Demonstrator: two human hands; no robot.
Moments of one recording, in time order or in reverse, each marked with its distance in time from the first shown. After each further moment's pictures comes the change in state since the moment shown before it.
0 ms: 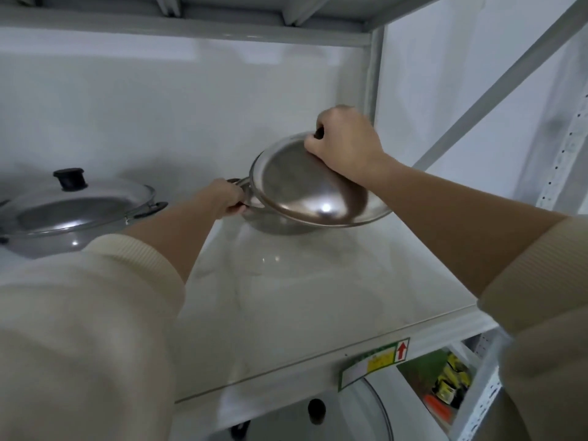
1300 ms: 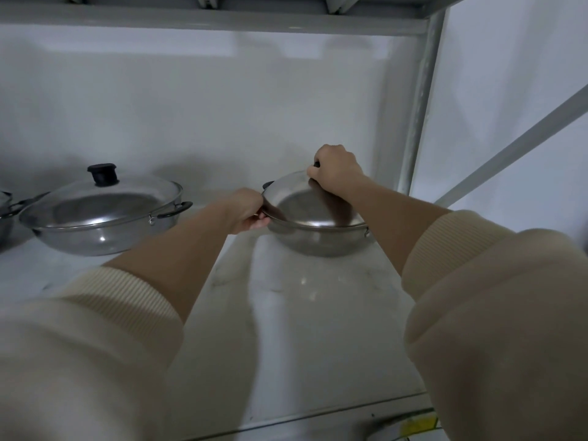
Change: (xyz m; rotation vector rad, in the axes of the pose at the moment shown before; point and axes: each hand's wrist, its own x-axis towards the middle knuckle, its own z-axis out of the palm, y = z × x) left_hand 0.007 -0.014 0.002 -0.287 -0.051 -0.132; right_hand 0.046 -0.004 0.118 0.171 -0.322 0.084
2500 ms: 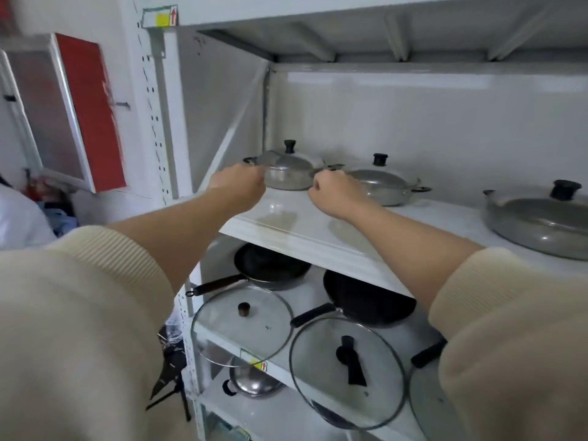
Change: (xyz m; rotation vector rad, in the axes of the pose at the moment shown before) left_hand -0.404 -0.105 -0.336 1.408 0.908 0.109; right_hand -0.289 -0.387 -0.014 0.170 -0.208 -0.611
